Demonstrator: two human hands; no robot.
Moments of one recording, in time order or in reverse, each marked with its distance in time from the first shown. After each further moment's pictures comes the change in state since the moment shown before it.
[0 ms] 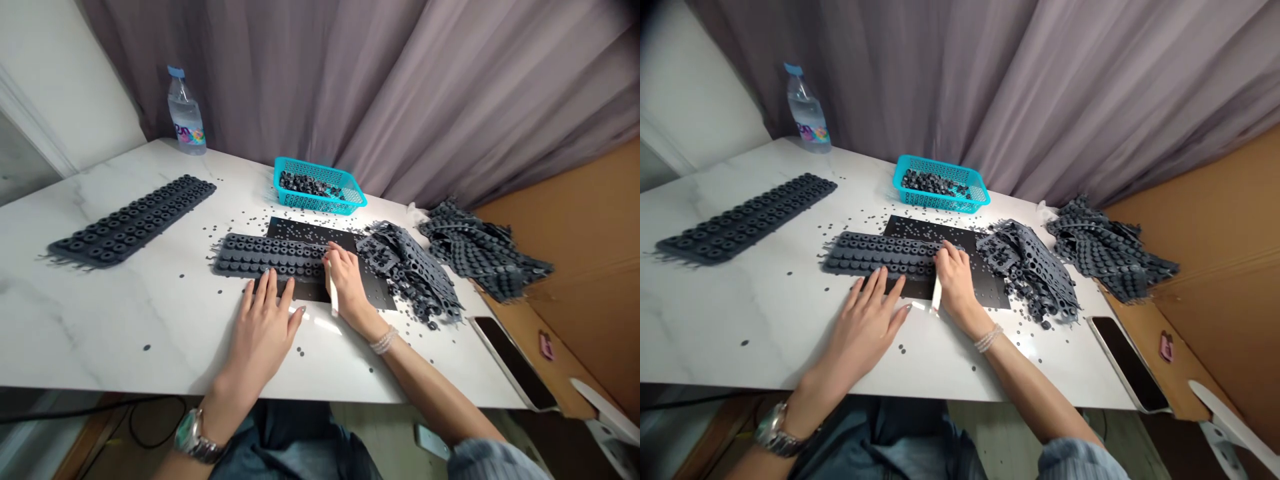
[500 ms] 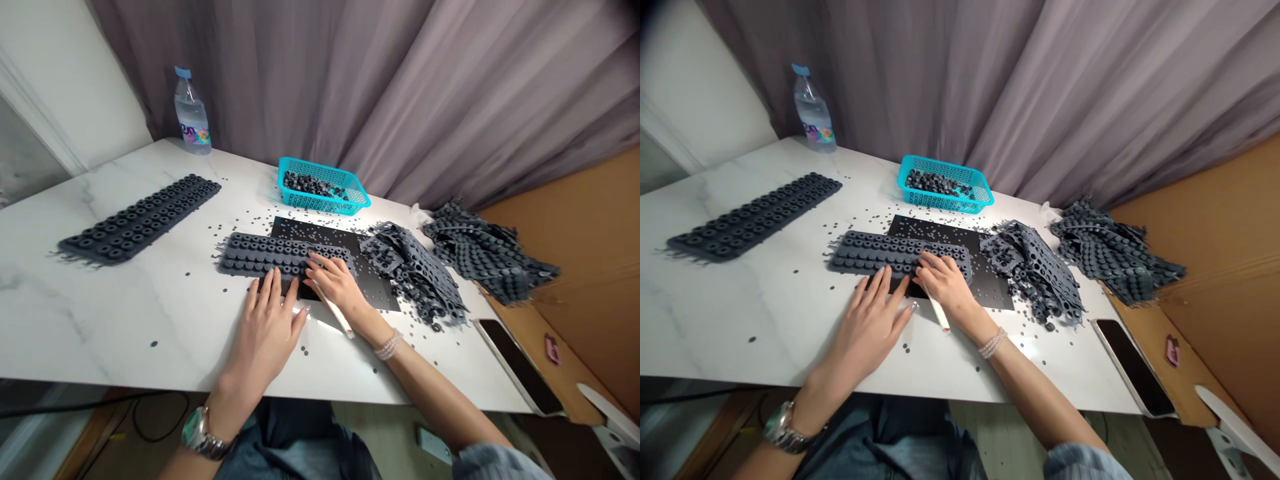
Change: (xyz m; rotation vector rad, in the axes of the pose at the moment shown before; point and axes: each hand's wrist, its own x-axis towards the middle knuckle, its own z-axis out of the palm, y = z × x) left_hand -0.001 -0.001 0.001 -0.040 0.020 0.001; right_hand 0.004 -0.008 -0.005 0.044 -0.064 -0.371
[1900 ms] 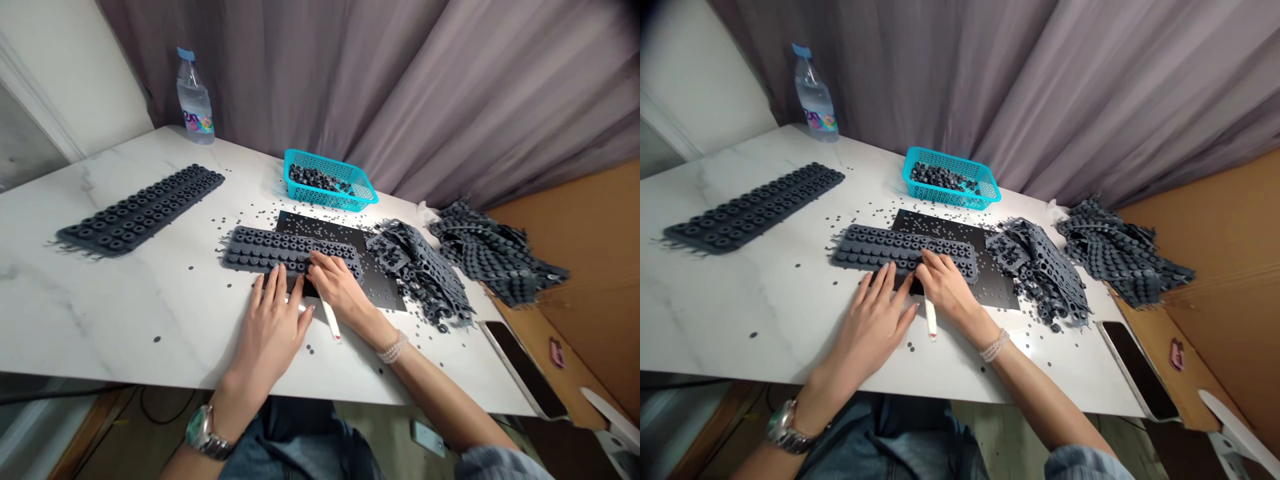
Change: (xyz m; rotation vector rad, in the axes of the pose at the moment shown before) left_hand 0.000 0.003 -0.007 -0.038 -0.038 -0.015; right_hand 0.010 -0.016 -0.009 -0.020 -0.183 0.011
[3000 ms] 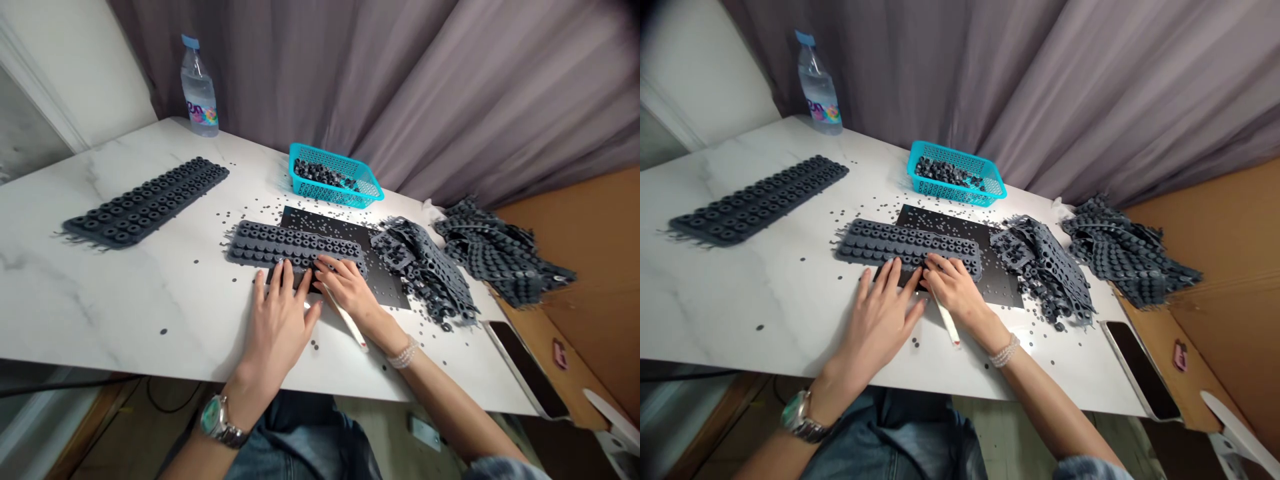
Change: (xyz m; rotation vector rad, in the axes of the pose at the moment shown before) left_hand 0.002 0.007 -0.004 0.007 -0.012 -0.065; right_hand -0.017 0.004 0.000 0.088 0.087 -0.025
